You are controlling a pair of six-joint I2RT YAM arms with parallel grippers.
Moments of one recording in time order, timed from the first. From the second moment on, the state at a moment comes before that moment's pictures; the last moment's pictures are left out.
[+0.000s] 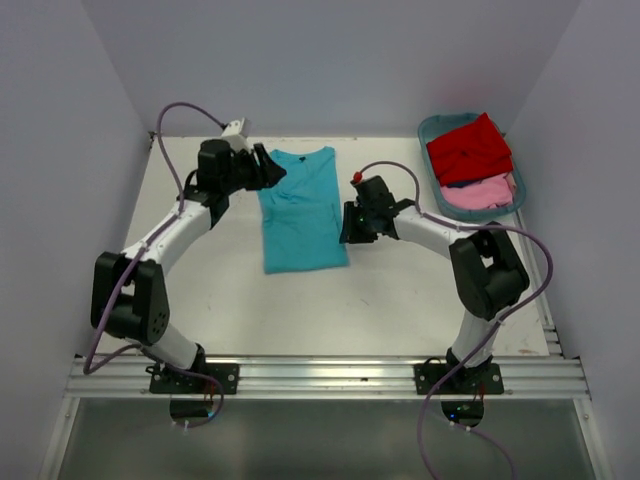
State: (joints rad) left arm -0.23 1.62 1.22 0.06 0.34 -0.43; right arm 0.52 1.82 1.19 -0.31 -0.12 0.49
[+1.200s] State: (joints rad) left arm -0.24 1.51 0.53 0.21 0.40 -0.54; right arm 0.52 1.77 0.95 -0.14 -0.21 0.58
